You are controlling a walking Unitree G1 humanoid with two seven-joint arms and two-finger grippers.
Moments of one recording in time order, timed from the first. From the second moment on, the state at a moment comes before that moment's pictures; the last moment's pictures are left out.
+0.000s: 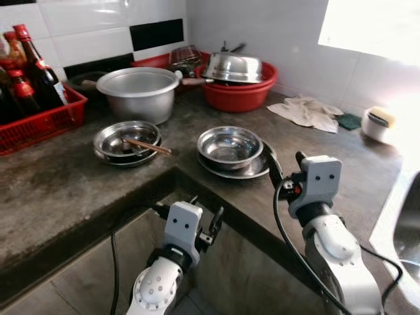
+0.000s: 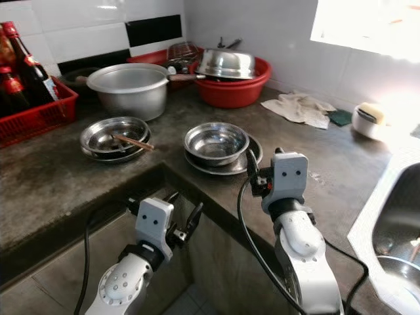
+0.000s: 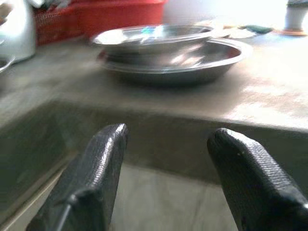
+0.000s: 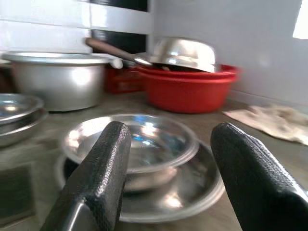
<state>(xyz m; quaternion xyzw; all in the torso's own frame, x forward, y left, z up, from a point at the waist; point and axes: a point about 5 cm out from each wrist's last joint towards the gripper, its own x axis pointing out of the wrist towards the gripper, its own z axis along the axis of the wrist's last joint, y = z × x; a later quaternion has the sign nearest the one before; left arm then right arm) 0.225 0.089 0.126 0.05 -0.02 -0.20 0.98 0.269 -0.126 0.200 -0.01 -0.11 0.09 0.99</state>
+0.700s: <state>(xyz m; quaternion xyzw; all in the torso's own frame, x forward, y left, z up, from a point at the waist) 0.212 0.071 0.124 0.04 -0.01 -0.26 0.97 0.352 -0.134 0.208 0.00 0.02 0.06 1.00</state>
